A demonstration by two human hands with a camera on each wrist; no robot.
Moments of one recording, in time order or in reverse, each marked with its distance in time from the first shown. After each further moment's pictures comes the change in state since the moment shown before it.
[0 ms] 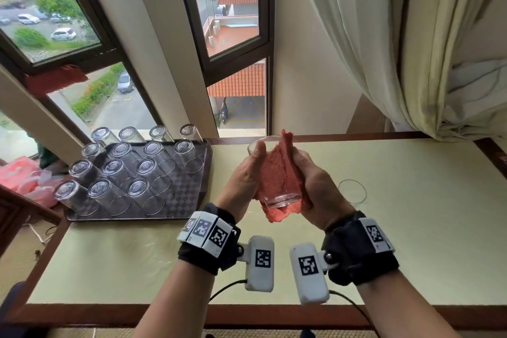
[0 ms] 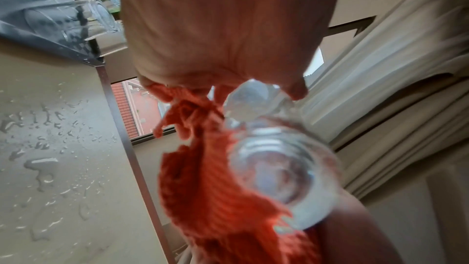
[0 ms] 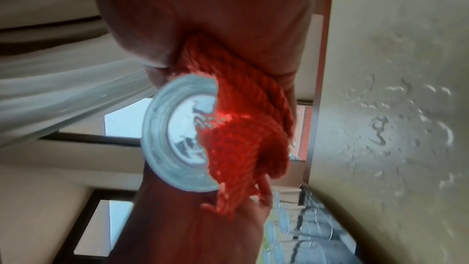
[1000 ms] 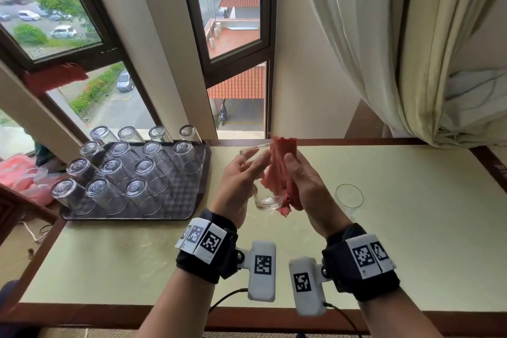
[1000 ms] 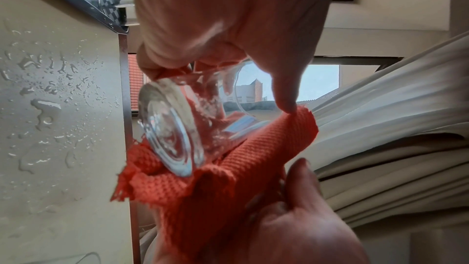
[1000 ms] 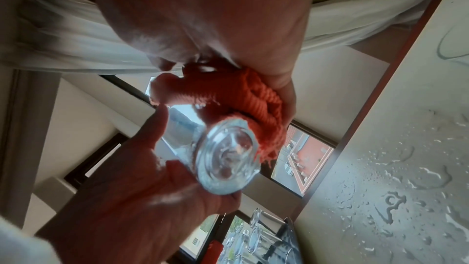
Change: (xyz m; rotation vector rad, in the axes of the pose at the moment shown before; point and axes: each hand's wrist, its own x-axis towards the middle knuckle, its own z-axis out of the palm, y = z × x) left_hand -0.005 -0.001 0.001 -0.238 0.232 -0.003; right_hand -0.008 0.000 0.002 -0.433 -0.028 -0.240
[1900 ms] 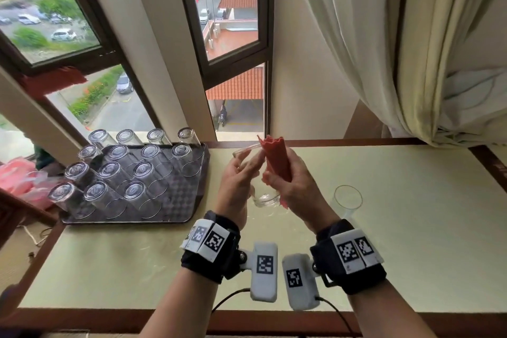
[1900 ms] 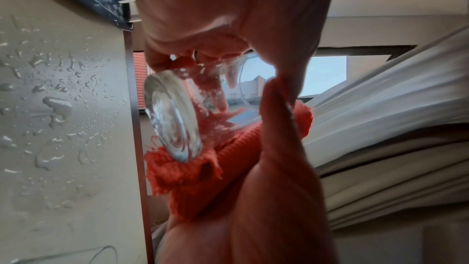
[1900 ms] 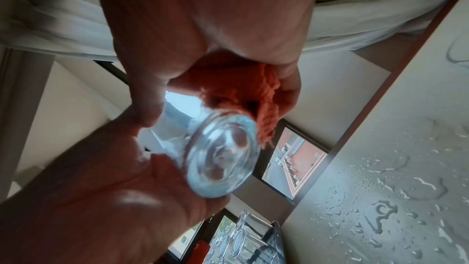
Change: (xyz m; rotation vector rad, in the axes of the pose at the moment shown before) left_hand 0.008 -0.007 0.004 -0.052 0.079 0.013; right_hand 0.012 0.005 0.006 -0.296 0.056 0.006
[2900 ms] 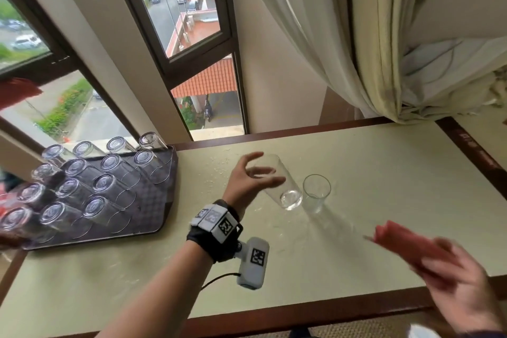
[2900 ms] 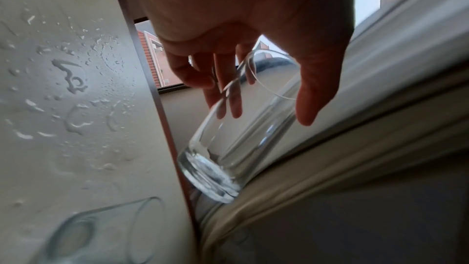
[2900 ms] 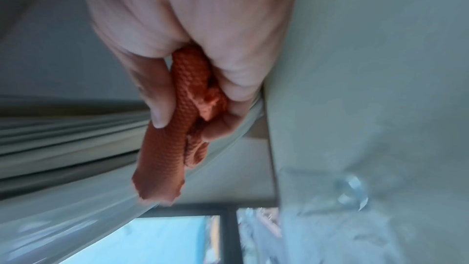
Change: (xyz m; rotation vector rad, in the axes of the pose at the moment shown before) left_hand 0.041 -0.058 0.056 0.354 -0.218 -0.068; right_hand -0.187 0.116 -0.195 0.691 0.795 0.378
